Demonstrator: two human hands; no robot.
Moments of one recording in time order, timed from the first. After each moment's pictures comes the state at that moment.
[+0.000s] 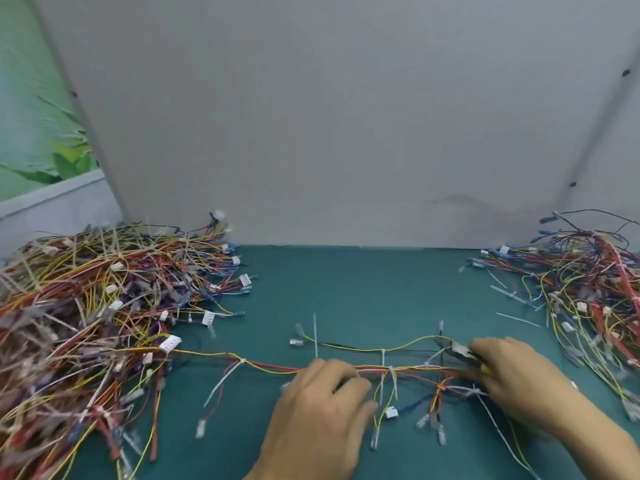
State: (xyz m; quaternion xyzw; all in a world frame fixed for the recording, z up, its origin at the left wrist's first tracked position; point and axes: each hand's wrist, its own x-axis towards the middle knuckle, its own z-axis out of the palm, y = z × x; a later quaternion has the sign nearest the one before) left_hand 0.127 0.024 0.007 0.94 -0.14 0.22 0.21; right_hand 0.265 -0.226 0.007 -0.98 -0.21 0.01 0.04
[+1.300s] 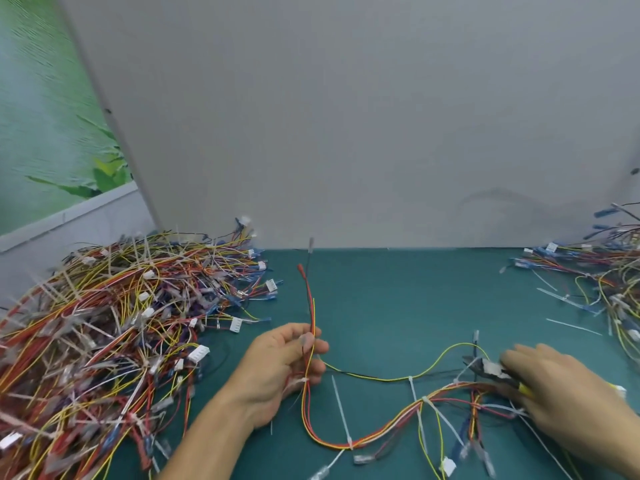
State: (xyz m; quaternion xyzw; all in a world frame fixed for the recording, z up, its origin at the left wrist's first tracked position) left_hand 0.180 0.113 0.005 0.60 0.19 0.02 0.78; right_hand 0.271 -0.220 -0.009 -0.96 -0.28 -0.06 0.05
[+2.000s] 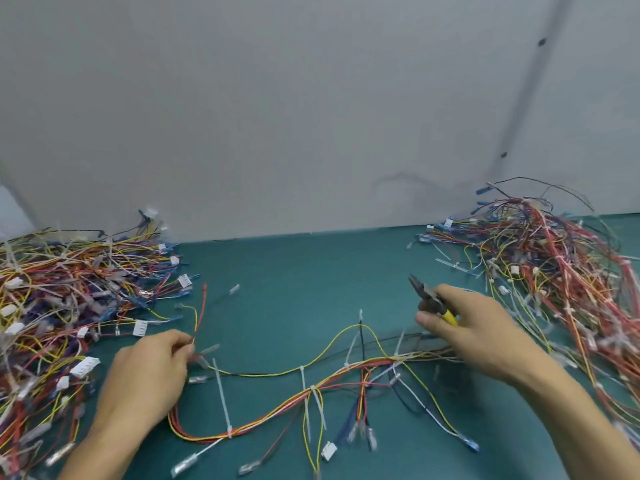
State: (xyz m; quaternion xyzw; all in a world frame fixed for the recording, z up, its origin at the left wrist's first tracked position) left_hand 0.168 0.132 0.005 0.94 0.25 0.13 0.19; right_hand 0.256 -0.235 0.038 -0.93 -0.17 -0.03 0.31
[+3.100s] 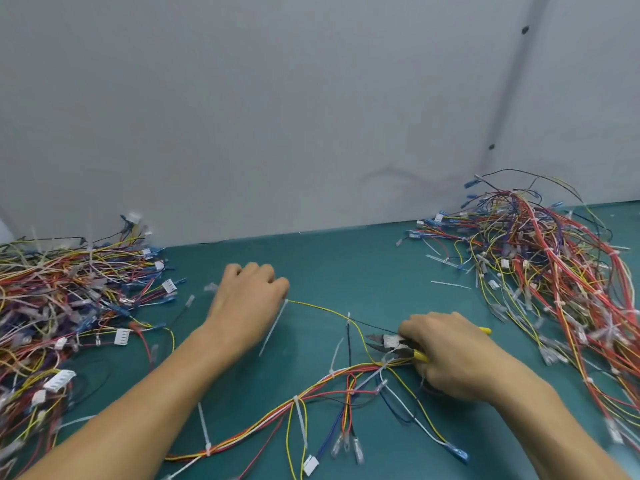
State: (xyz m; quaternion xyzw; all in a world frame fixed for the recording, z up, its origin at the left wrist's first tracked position) left_hand 0.271 0.054 0.021 0.98 -0.06 0.15 -0.14; right_hand 0.261 -0.231 0.016 -0.96 -0.28 0.00 0.03
